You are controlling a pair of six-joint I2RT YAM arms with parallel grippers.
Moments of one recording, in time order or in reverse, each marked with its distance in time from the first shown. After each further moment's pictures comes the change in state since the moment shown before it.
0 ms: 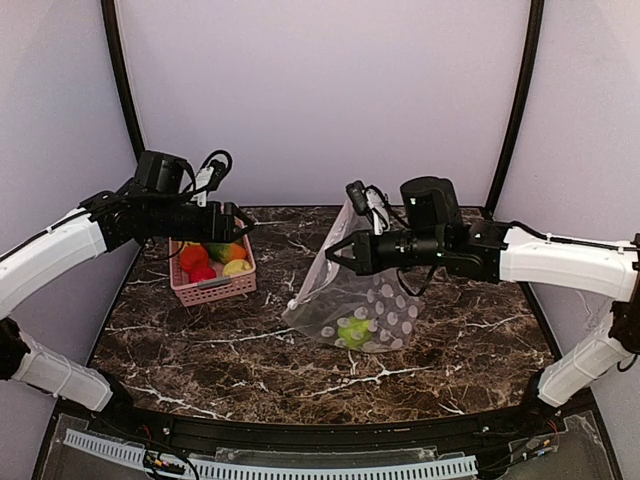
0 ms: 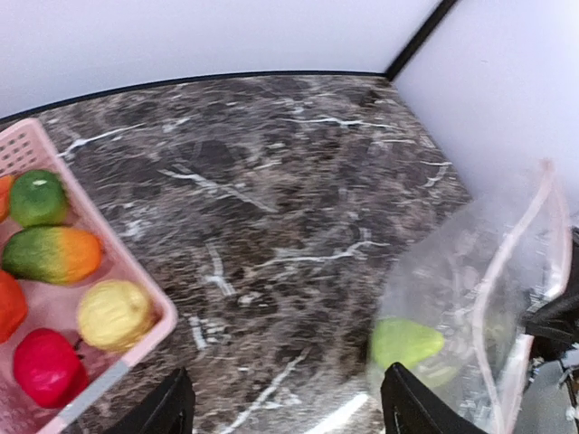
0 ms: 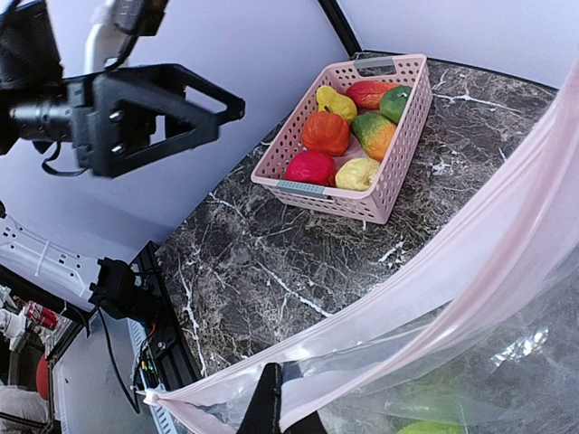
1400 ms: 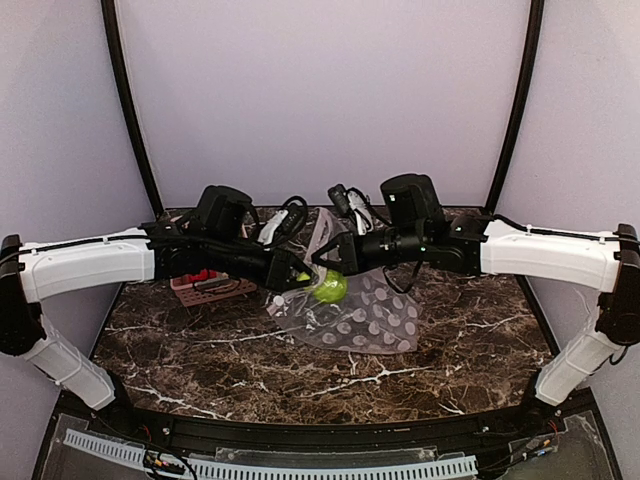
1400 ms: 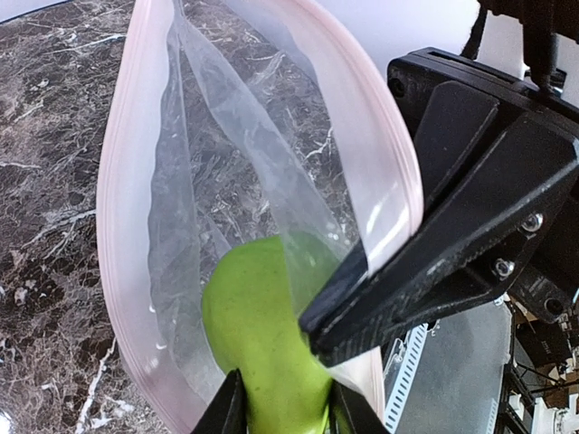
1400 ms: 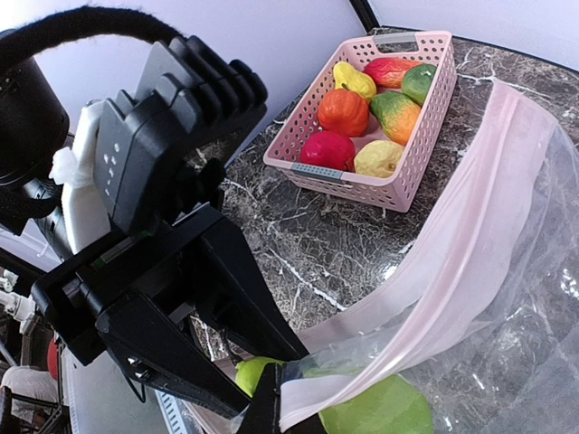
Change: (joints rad) left arm -0.235 0.188 -0.091 0.264 0.264 -0.044; right arm 0.003 0.103 0.089 -0.038 -0.056 -0.001
